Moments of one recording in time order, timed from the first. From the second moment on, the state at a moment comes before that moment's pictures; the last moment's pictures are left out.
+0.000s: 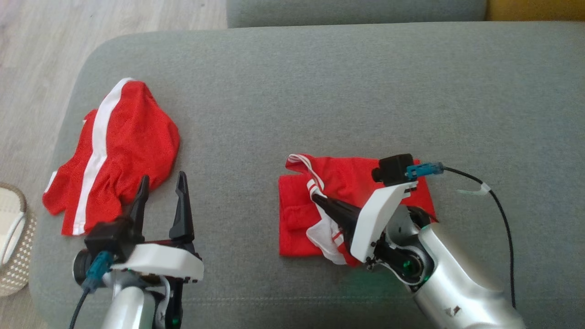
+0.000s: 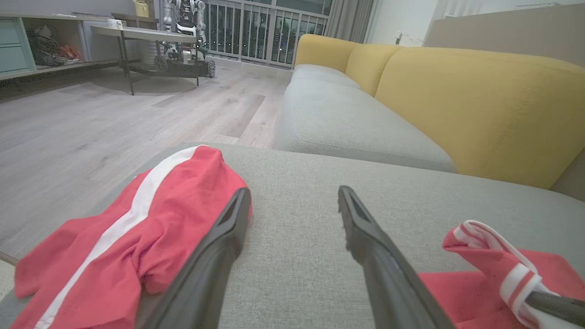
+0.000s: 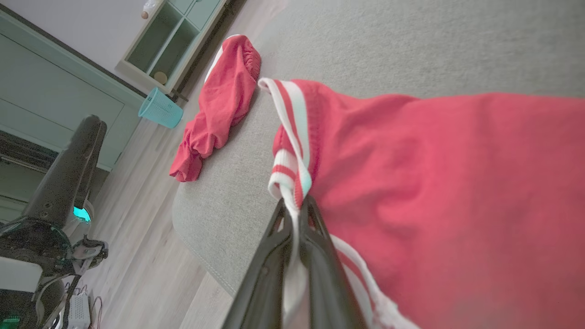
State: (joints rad) left arm -0.06 0.04 -0.15 0.16 -0.23 0.05 -0.25; right arm -0.42 -0.06 0.48 0.47 0.84 0.13 0.34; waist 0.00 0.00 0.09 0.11
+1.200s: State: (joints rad) left arm -0.07 0.04 -0.15 0.11 -0.24 0.05 -0.25; right arm -0.52 -0.16 0.28 0.49 0.37 0.13 -0.11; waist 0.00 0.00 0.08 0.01
